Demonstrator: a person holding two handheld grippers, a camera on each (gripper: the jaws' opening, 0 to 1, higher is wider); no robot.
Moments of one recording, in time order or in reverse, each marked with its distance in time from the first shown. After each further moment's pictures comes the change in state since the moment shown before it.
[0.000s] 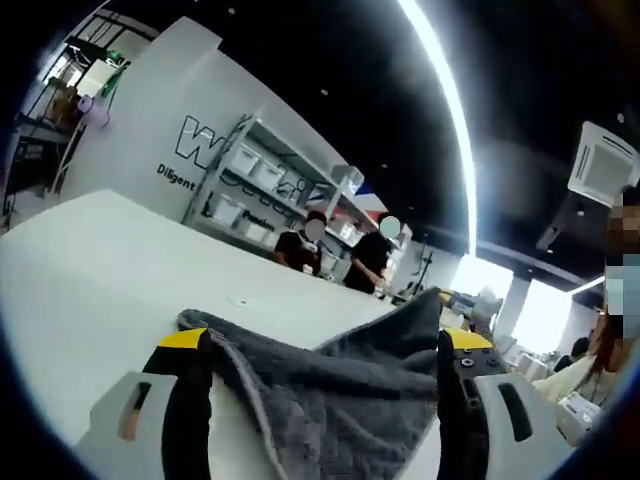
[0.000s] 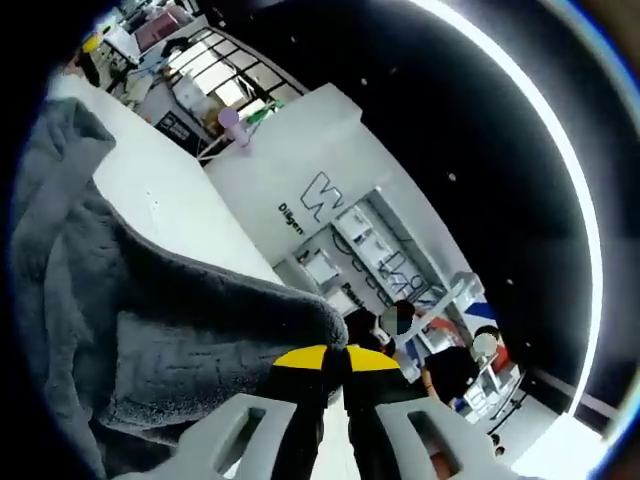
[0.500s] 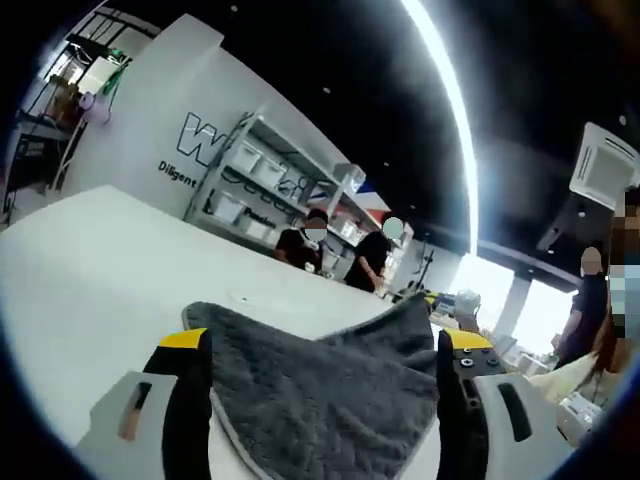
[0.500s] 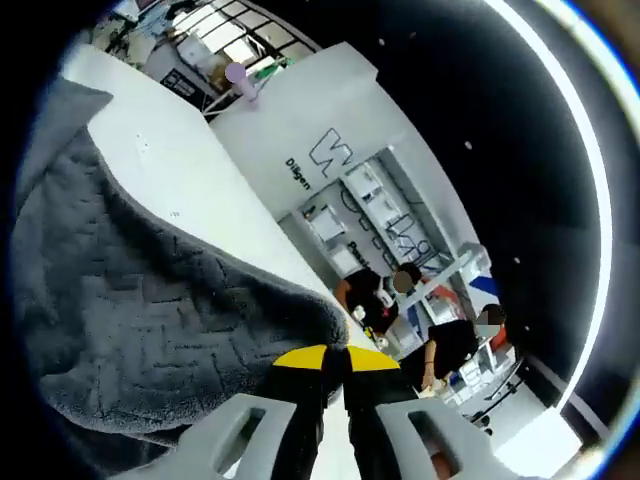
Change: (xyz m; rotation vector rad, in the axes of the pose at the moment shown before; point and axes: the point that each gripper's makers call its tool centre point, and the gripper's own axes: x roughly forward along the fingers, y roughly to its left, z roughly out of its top) left arm 0.000 0.000 -0.005 -0.006 0.009 0.006; right arm 0.047 0.009 -0.067 -0.025 0.199 0.047
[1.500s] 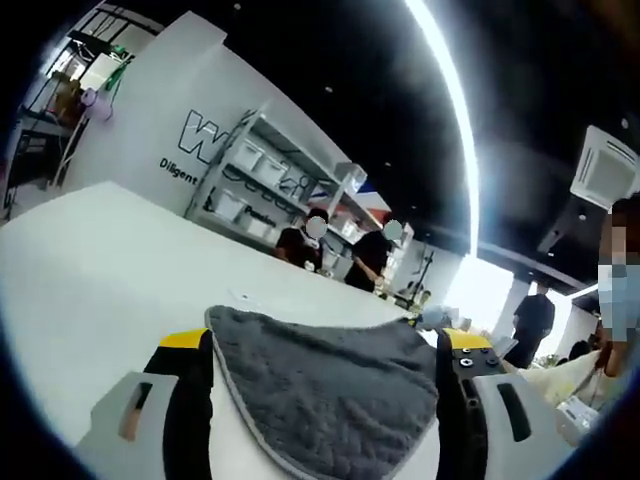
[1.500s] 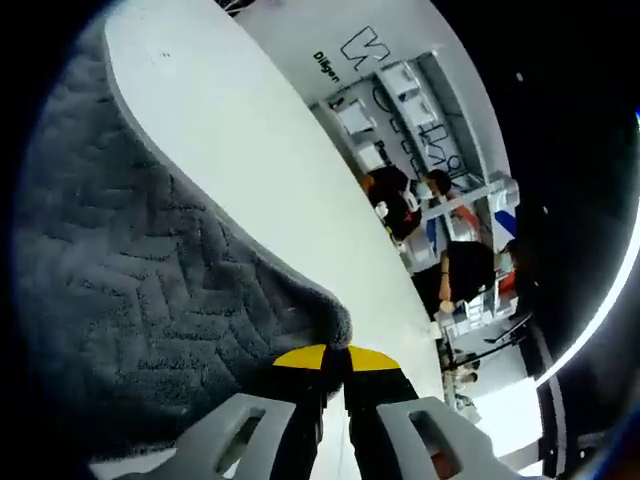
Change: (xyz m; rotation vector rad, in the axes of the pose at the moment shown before) left arm 0.001 0.003 0.000 -0.014 0.006 0.004; right arm 0.067 0.016 -0.152 -0.150 0.473 0.072
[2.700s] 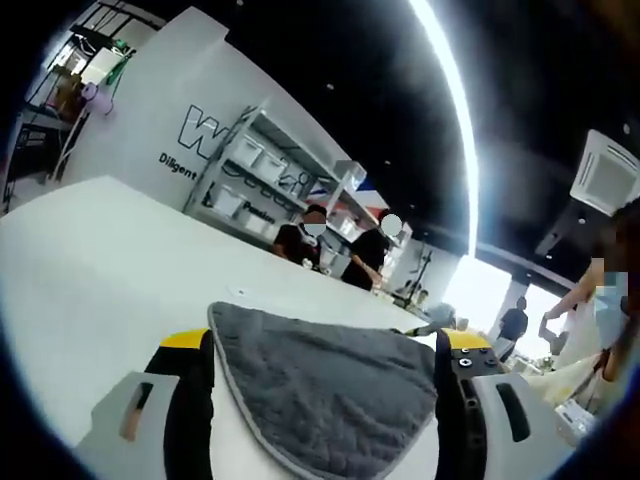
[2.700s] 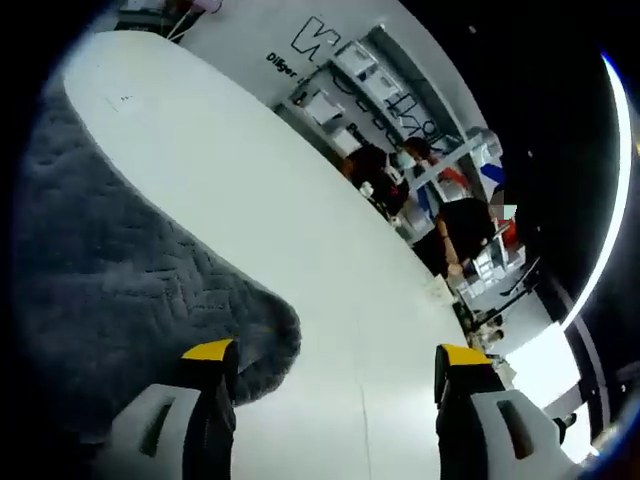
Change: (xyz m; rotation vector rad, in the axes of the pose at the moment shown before) left arm 0.002 -0.008 -0.009 -0.018 0.009 -0.011; right arm -0.047 -0.010 -0.026 0.279 -0.019 0.026
